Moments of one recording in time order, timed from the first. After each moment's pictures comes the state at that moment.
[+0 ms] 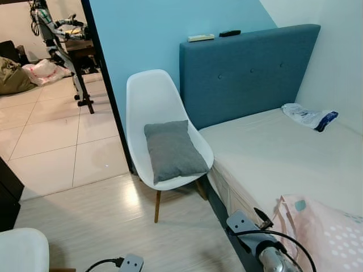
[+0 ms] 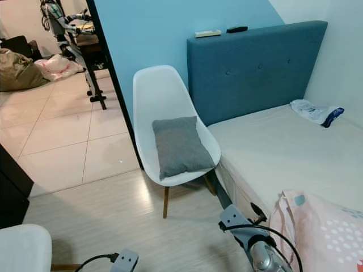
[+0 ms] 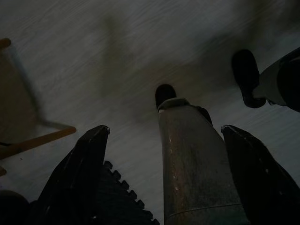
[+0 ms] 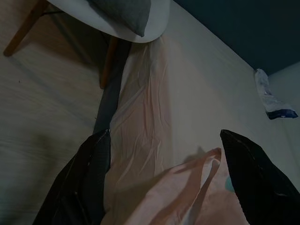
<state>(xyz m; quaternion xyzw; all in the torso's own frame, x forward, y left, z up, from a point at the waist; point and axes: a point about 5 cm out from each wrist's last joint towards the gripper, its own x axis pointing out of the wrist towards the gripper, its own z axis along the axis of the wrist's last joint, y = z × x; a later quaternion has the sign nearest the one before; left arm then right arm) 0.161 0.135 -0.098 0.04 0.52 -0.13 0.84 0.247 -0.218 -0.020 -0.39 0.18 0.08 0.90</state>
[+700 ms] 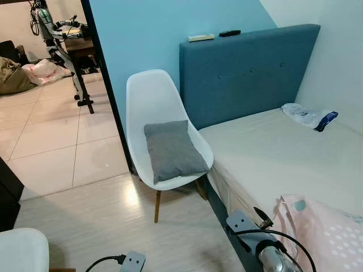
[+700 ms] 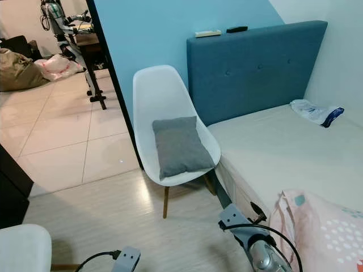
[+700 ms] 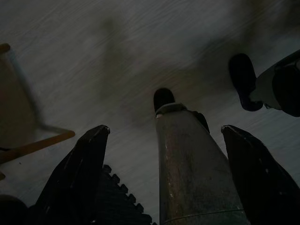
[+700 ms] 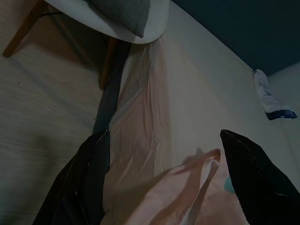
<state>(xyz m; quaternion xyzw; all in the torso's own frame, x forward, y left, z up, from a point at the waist) 0.165 0.131 -0.096 0.04 0.51 -0.13 0.85 0.248 -0.218 -0.020 -0.39 0.17 0.08 0.90</state>
